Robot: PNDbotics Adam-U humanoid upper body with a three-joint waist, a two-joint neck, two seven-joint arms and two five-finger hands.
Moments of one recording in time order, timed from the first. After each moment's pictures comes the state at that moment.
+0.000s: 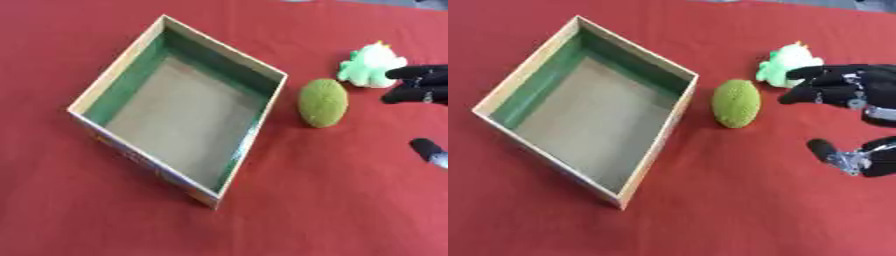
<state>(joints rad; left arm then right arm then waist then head) -0.36 0.47 0.12 -1.98 -0.04 -0.49 0.35 -0.23 -1.23 0.15 -1.99 0.32 -0.46 0.21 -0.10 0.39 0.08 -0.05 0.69</state>
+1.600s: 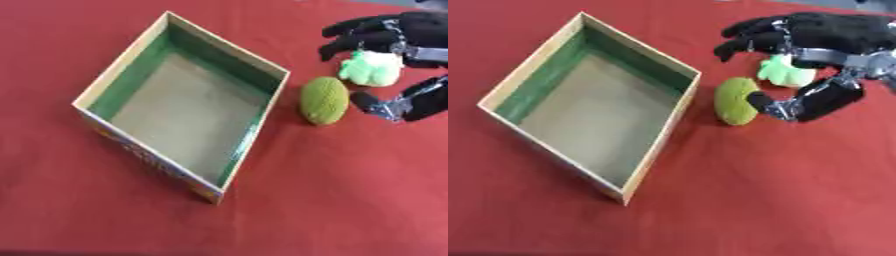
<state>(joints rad) -0.38 0.46 0.10 -1.98 0.01 -0.47 0.30 -0.70 -1.01 0.37 -1.75 0.22 -0.42 0.47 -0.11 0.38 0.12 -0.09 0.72</state>
